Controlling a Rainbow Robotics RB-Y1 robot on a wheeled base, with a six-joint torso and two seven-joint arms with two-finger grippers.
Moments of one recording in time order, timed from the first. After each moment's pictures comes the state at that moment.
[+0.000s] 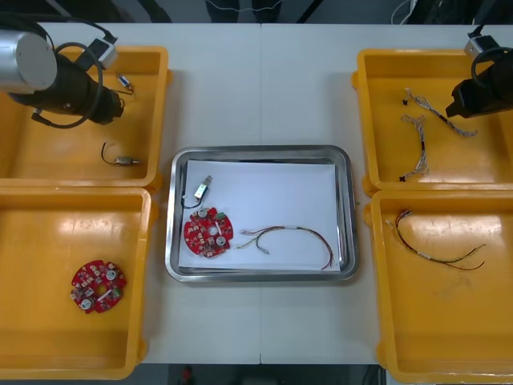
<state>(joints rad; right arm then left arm) -1.13 -0.69 0.01 -0.50 -0.67 1.17 2.03 -0.82 0.68 -0.17 -1.15 0.73 1.13 -1.93</state>
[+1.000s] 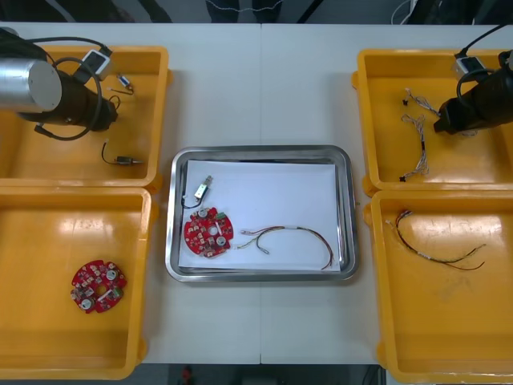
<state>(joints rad) -1.13 -0.65 0.01 -0.37 -0.69 1.06 2.09 -0.82 0.68 -0.22 -1.00 0.74 0.93 -2.01</state>
